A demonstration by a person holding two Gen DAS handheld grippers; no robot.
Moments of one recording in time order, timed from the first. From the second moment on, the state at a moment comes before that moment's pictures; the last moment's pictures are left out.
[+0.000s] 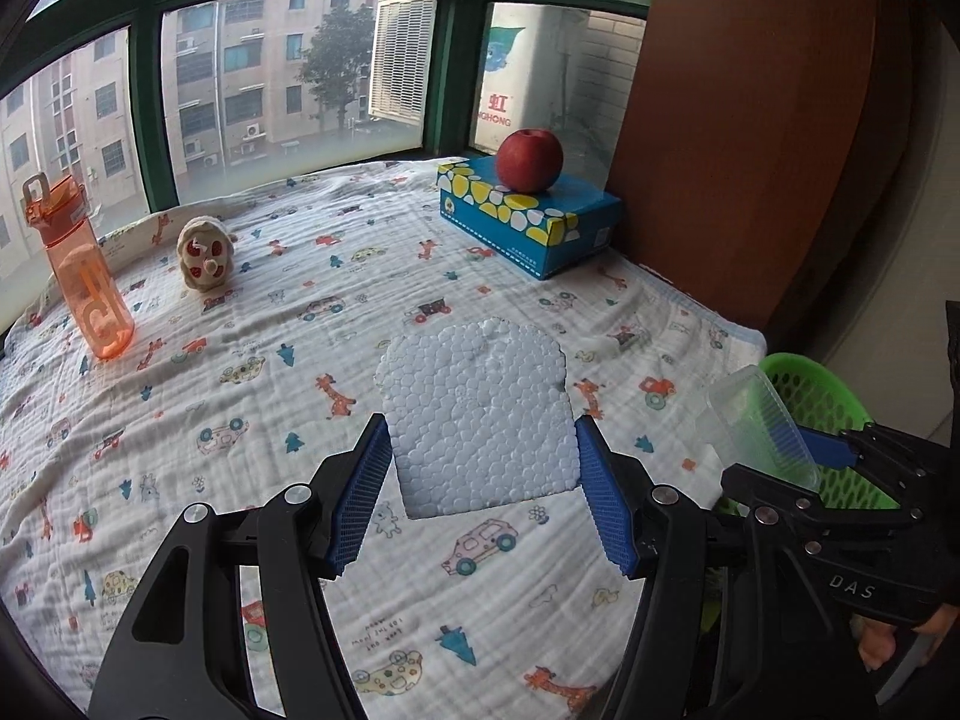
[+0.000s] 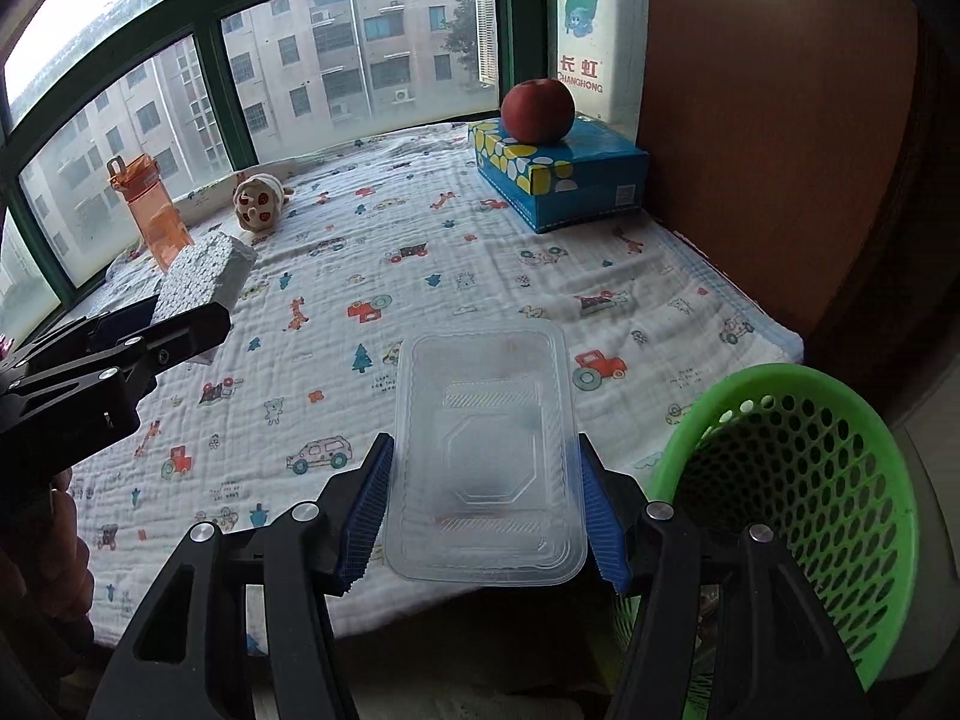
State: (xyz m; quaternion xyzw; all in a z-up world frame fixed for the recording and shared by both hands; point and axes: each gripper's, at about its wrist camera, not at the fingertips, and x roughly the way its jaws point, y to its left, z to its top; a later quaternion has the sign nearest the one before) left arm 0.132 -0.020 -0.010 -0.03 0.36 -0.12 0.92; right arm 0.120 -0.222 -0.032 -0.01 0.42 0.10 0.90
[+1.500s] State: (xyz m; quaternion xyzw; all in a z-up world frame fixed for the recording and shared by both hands) left arm 0.100 -0.169 0.007 0.03 0.34 -0.25 0.91; right arm 0.043 -0.397 -0.029 0.05 0.40 -0.08 0.91
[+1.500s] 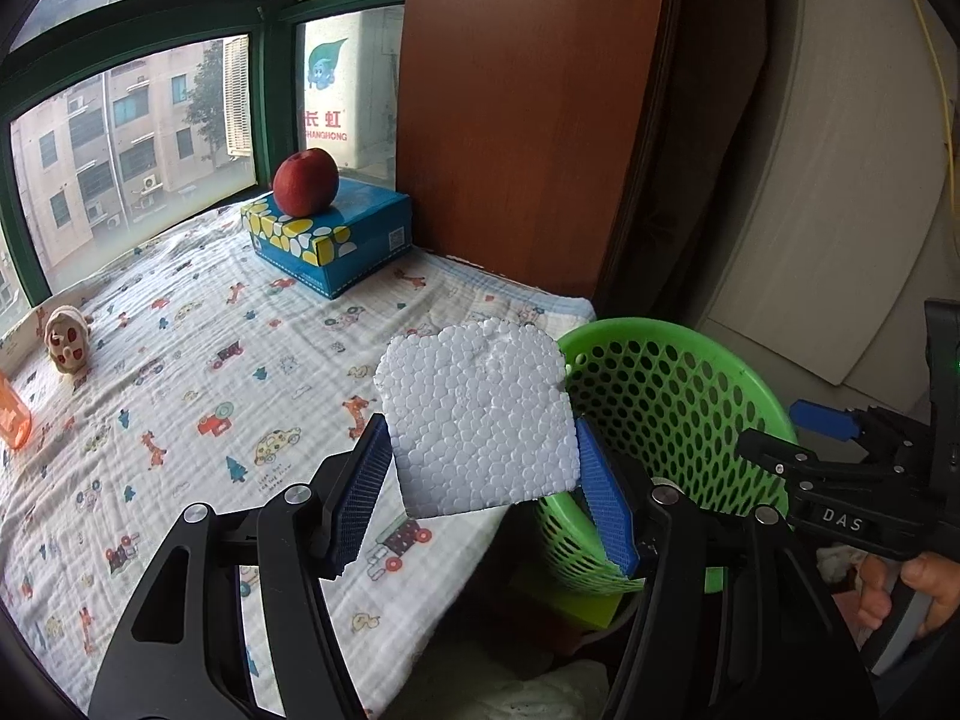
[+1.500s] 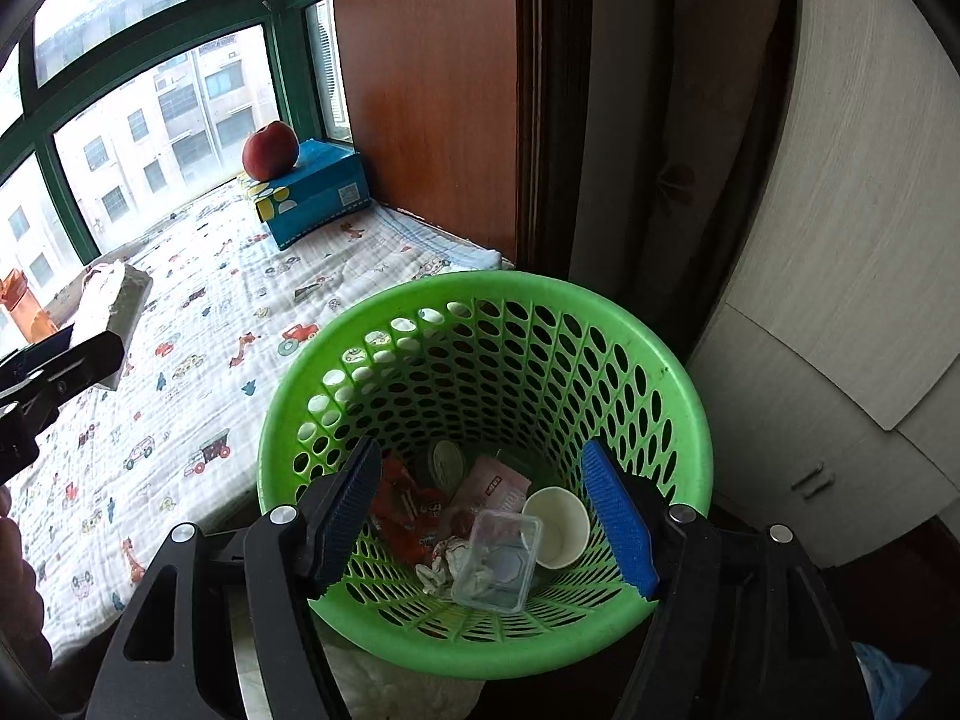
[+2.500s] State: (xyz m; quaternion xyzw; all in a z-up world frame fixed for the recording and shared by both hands) left arm 0.100 -0.243 -0.012 0.04 0.37 -0.31 0.88; right arm -0.008 -0.427 -0.030 0.09 0.39 -0.11 0.91
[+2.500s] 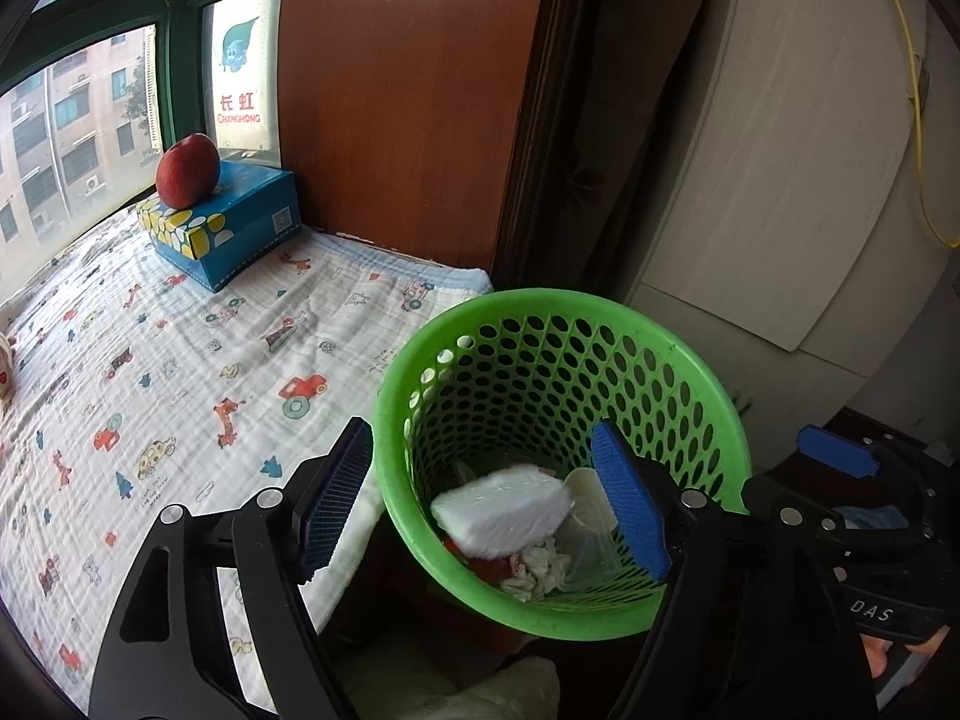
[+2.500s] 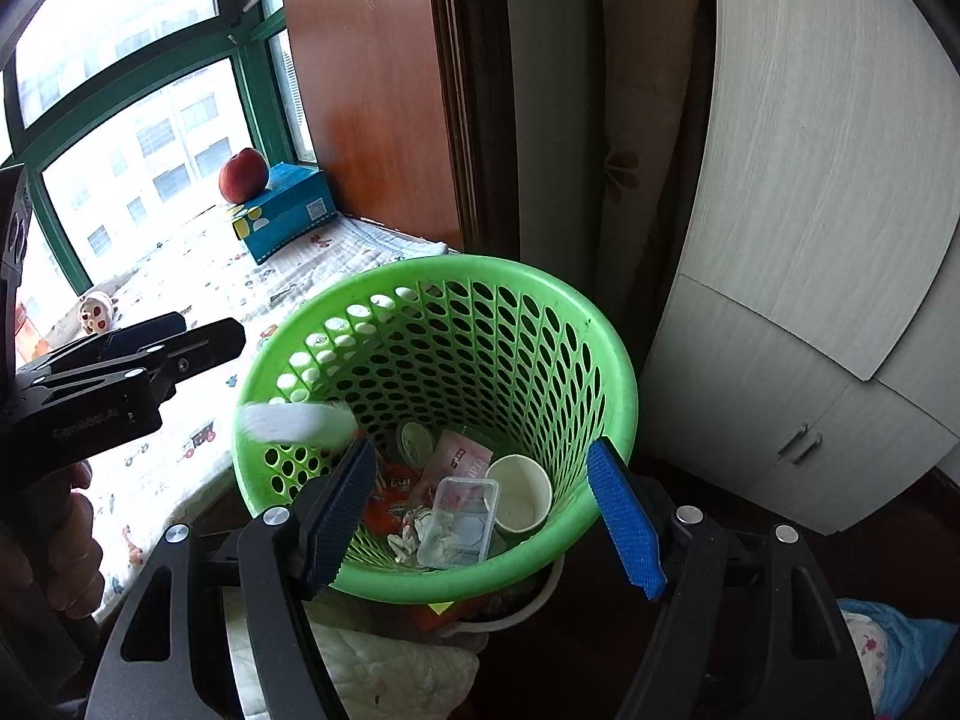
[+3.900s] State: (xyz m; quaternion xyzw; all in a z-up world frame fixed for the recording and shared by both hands) left arm 0.081 -0.019 0.027 0.00 0.33 -0.05 0.94; right arm 0.033 -0.287 0.005 0.06 0.34 0.01 0.94
